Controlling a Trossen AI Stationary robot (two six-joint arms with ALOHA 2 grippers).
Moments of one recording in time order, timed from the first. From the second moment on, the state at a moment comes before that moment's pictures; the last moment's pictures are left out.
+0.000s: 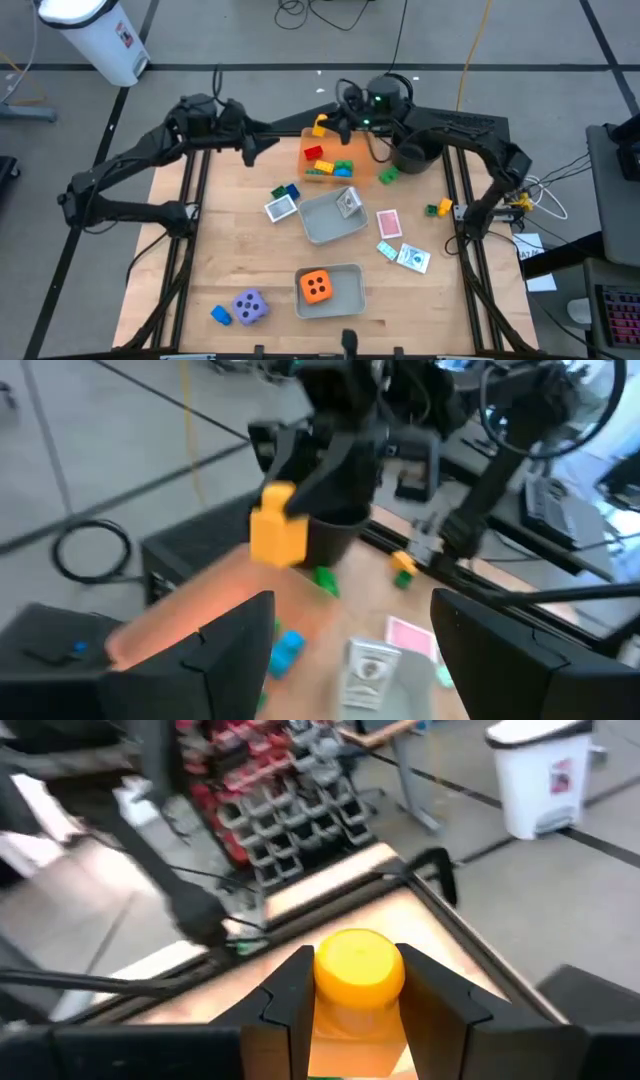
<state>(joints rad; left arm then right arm) 0.54 1.05 1.15 -0.39 0.23 -0.24 -0.60 1.69 1.39 0.10 -0.50 0.29</state>
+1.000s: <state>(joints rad) 0.60 1.06 1.15 -0.42 0.19 -0.22 -0.46 2.06 1.48 0.04 -0.13 0.07</state>
